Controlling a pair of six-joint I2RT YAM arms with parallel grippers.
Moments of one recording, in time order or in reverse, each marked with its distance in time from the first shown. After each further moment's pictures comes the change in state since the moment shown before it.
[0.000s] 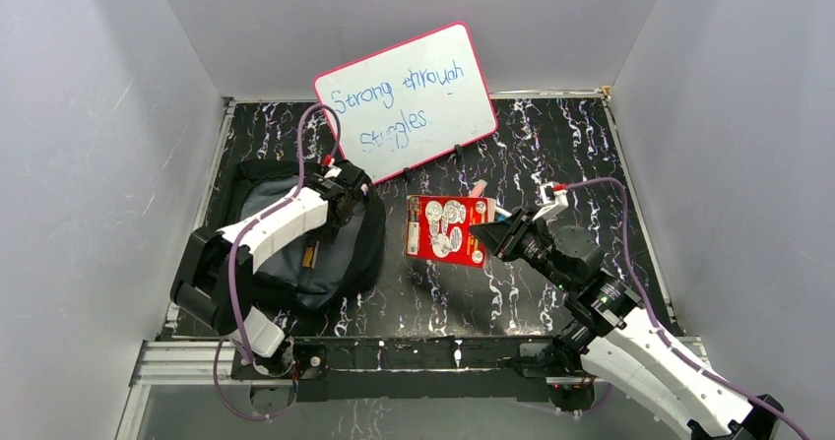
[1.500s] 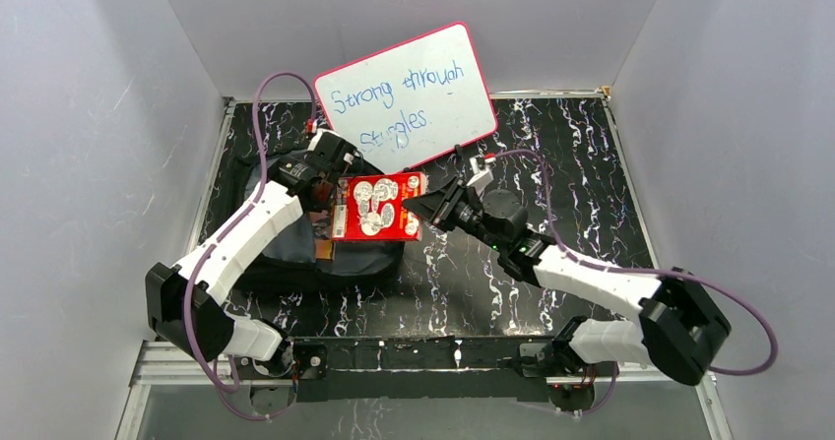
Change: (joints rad) left arm 0.009 -0.154 0.213 -0.063 0.117 -0.035; right arm 0.104 0.664 0.136 0.607 -0.077 0.336
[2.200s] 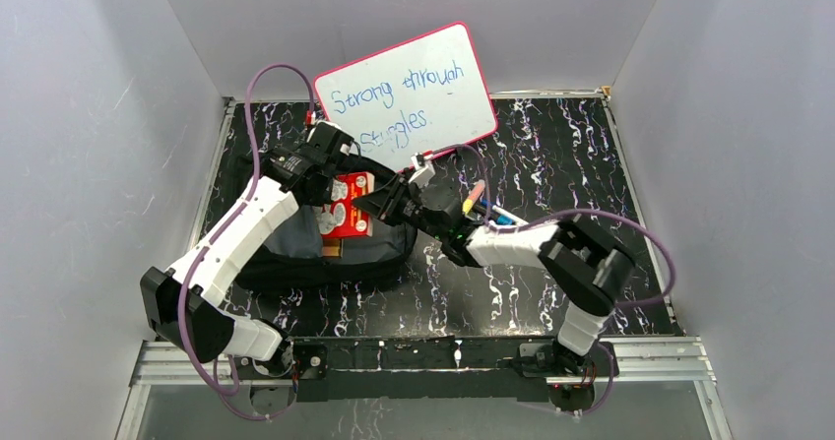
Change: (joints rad) left arm 0.001 0.000 0.101 -0.059 0.068 0.004; right arm 0.120 0.491 0.238 0.270 0.042 -0.043
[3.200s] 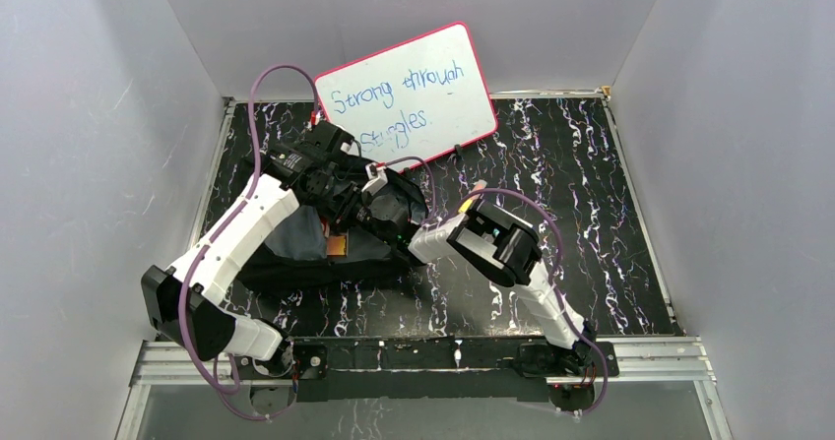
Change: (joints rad) left arm 0.000 0.013 0.034 -0.038 0.069 0.031; right arm 0.081 0.602 0.430 0.273 0.082 -0.012
